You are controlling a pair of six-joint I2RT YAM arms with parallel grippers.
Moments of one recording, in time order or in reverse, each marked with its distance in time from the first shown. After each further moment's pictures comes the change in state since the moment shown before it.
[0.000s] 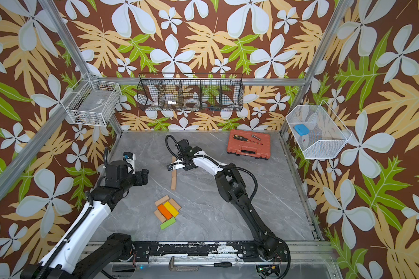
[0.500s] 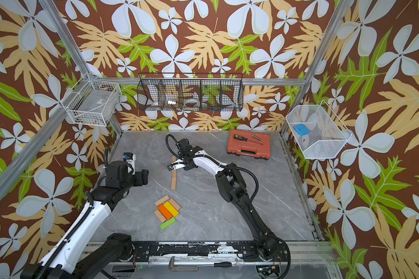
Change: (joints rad) left arm 0.000 0.000 -0.003 0.000 0.000 0.000; right arm -0.002 -0.031 -0.016 -0.004 -0.003 -0.025
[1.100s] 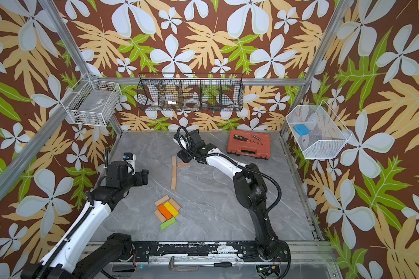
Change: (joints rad) left arm 0.000 0.008 -0.001 0.000 -0.003 0.000; right arm -0.038 -0.381 -0.454 0.398 -0.203 1.400
